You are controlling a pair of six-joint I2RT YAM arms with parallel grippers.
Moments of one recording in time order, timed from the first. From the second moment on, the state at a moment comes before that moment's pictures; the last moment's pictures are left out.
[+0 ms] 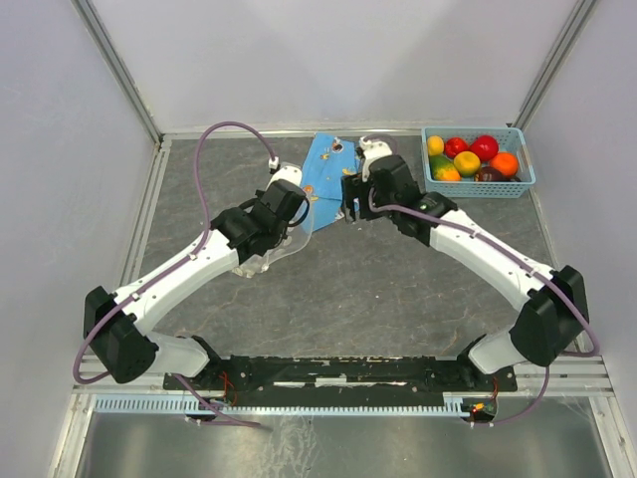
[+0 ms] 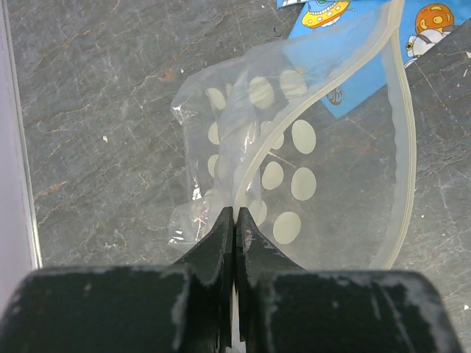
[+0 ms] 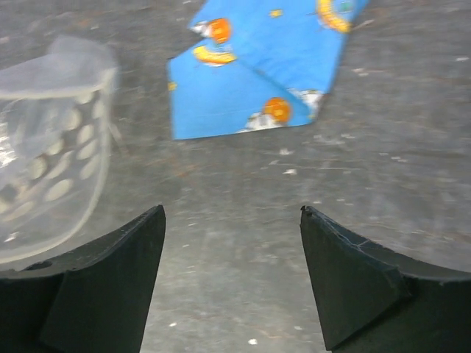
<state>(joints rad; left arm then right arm) -0.75 1.35 1.22 -0.70 -0.63 -0.22 0.68 1.48 1.27 -0.37 0.12 0.29</state>
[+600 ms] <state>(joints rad) -0.70 1.35 1.21 -0.68 -0.60 -0.22 0.21 1.71 1.53 -0.50 0.14 0.12</state>
